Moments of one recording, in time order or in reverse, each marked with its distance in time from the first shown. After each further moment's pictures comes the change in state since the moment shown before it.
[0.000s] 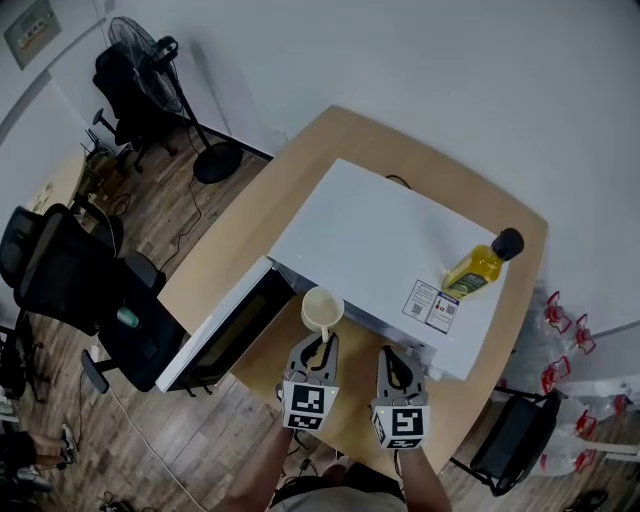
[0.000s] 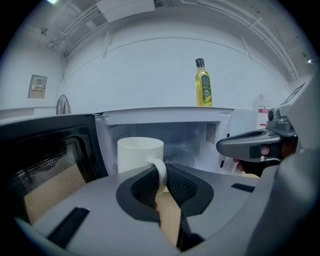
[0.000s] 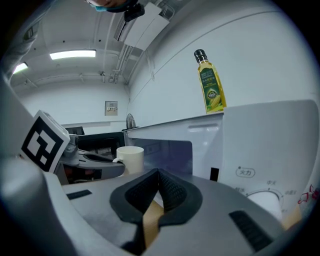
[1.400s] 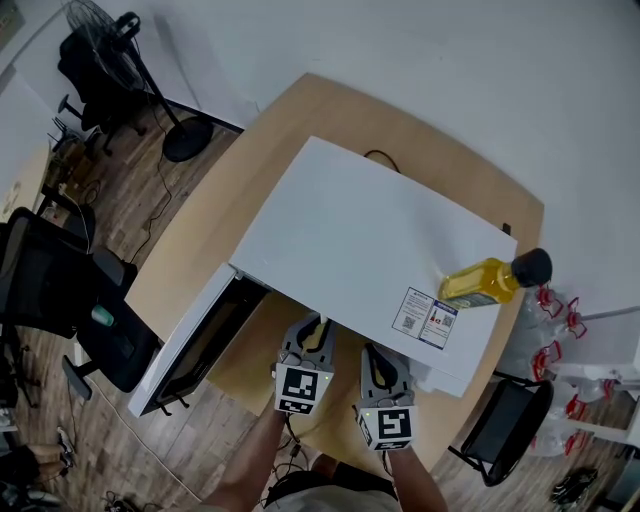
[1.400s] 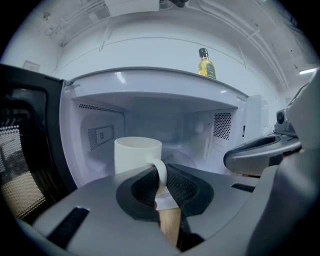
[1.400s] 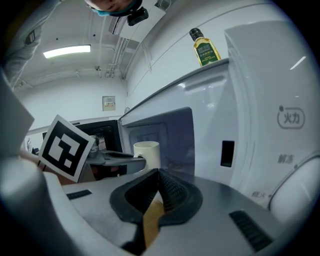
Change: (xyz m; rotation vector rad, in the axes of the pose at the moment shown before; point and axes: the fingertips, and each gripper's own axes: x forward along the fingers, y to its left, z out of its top) left arm 0.078 -0.009 -0.008 -0.018 -0.048 -0.134; right arm 0.032 -0.007 -0.032 0.021 0.072 0.013
